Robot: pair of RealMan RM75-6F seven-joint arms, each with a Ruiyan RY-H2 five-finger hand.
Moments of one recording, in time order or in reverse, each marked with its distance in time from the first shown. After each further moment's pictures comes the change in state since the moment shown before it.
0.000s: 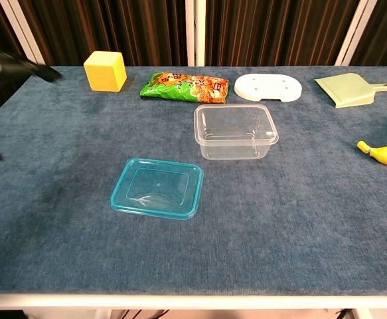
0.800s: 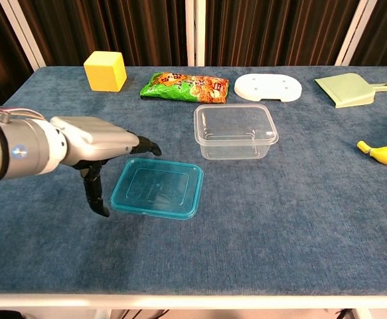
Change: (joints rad) left arm -0.487 -0.371 0.048 -0.047 -0.971 0.084 0.607; right arm -0.010 -0.036 -0.010 0.075 0.021 0.001 0.068
